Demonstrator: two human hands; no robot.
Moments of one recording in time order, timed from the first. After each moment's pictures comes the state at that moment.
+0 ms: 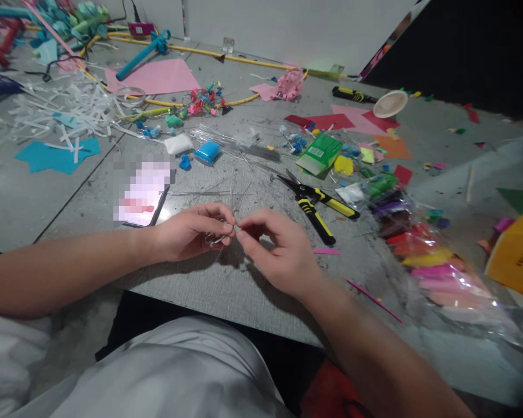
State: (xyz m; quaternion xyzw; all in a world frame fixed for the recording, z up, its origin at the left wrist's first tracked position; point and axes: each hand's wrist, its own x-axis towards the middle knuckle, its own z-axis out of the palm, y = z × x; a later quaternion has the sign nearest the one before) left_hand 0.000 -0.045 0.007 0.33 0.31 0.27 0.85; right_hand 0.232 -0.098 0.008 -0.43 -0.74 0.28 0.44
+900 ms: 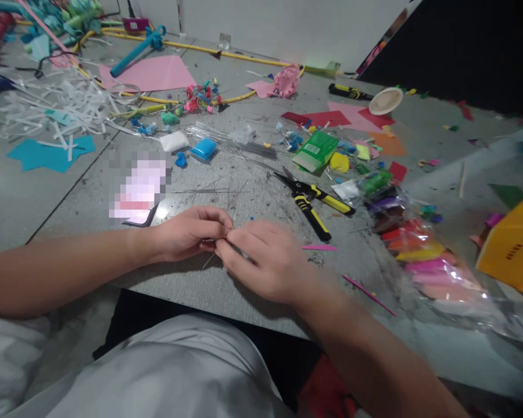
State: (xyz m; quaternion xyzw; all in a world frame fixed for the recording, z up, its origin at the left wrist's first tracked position) left_hand 0.007 -0.047 0.006 0.37 0.34 0.23 0.83; right_hand 0.235 -0.103 0.013 -0.29 -0.92 0.00 0.27
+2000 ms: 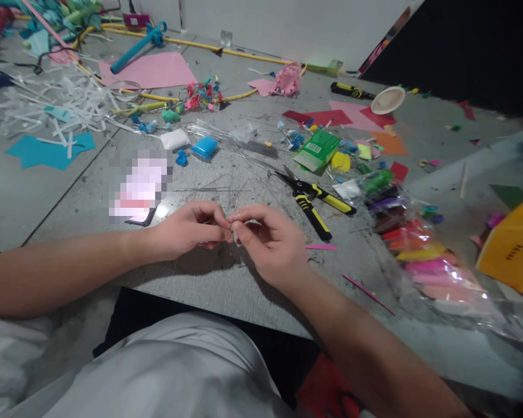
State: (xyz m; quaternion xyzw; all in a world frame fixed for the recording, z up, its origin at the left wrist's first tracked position) left_hand -0.002 -0.048 -0.006 0.52 0.34 0.28 0.73; right_hand 0.220 -0.097 -0.018 -0.41 -0.67 0.34 0.52
